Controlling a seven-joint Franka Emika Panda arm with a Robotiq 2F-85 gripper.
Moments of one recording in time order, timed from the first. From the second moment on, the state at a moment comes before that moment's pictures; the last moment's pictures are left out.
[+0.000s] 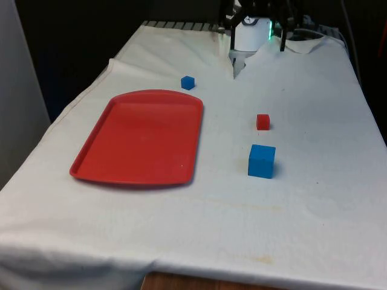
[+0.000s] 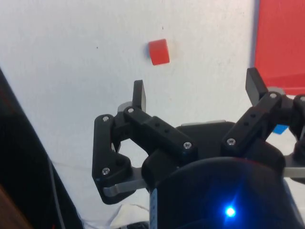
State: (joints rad) arm 0.48 0.26 -0.47 -1.86 0.10 2.07 -0.07
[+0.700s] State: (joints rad) arm 0.48 0.34 -0.46 -1.93 0.12 2.26 -0.07
